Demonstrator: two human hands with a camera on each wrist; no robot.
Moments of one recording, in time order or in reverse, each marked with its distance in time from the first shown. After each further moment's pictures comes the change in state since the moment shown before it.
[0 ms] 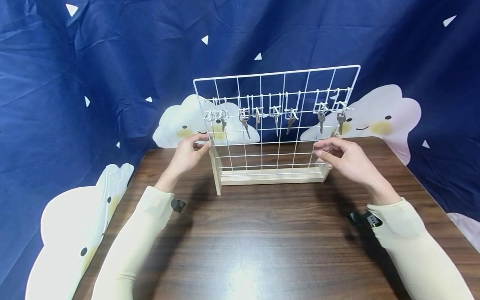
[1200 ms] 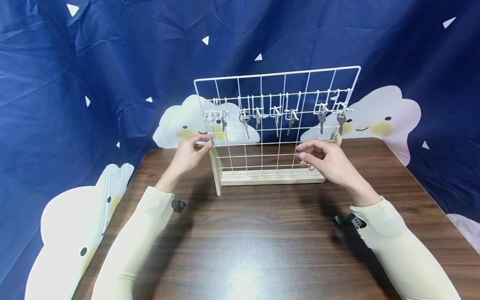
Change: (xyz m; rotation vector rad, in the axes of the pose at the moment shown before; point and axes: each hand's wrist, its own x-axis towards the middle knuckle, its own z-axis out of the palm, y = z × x) left_hand -0.001 0.000 0.002 -0.010 0.010 -0.010; right_hand 0.006 -0.028 0.029 0.141 -0.074 -0.056
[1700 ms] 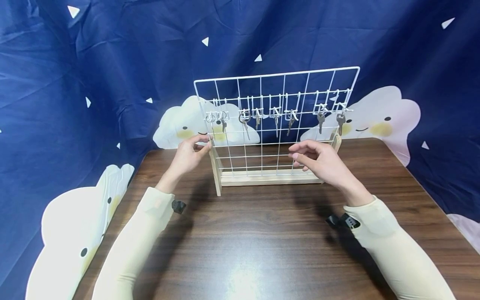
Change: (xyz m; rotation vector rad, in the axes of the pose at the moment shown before) left_hand -0.002 0.003 0.000 -0.022 0.004 -0.002; right_hand 0.005 -0.005 0.012 0.019 -0.012 0.011
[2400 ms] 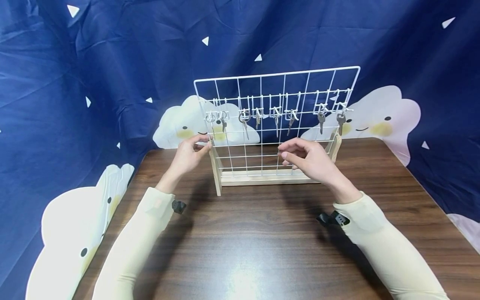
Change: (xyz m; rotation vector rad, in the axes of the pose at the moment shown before) left_hand 0.000 -0.002 0.001 -0.006 0.015 0.008; right_hand 0.013 -0.013 0.018 0.023 -0.029 -0.054
